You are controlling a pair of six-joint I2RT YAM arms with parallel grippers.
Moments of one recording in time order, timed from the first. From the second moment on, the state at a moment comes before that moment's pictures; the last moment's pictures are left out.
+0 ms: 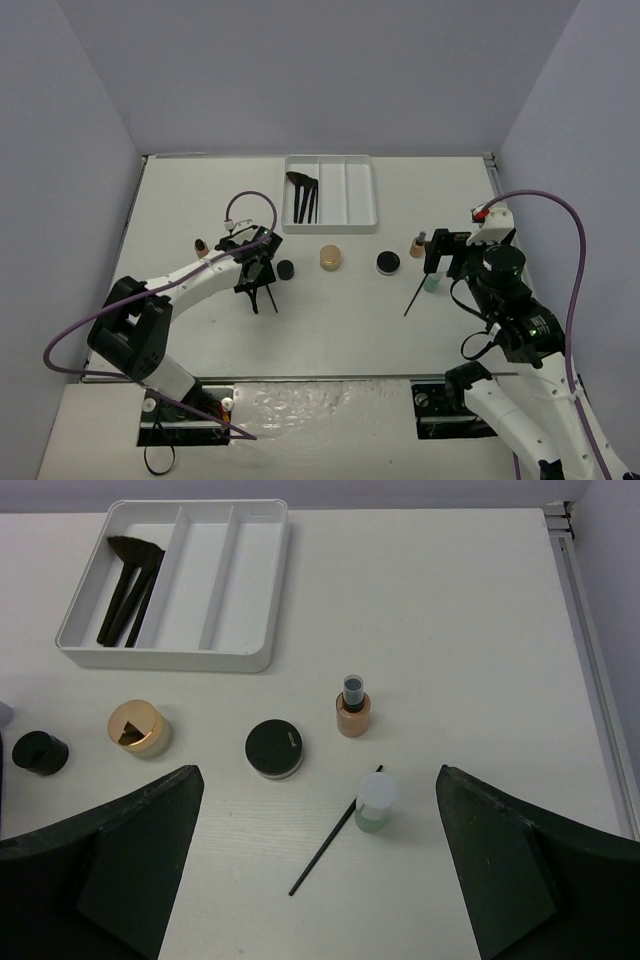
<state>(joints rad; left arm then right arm) -0.58 1.54 0.97 -0.63 -0.40 -0.84 0.36 0.63 0.89 -0.56 0.25 0.15</state>
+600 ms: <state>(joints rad) -0.61 1.65 0.92 -0.43 -0.41 -0.91 0.36 0.59 0.88 -0.56 0.23 0.16</state>
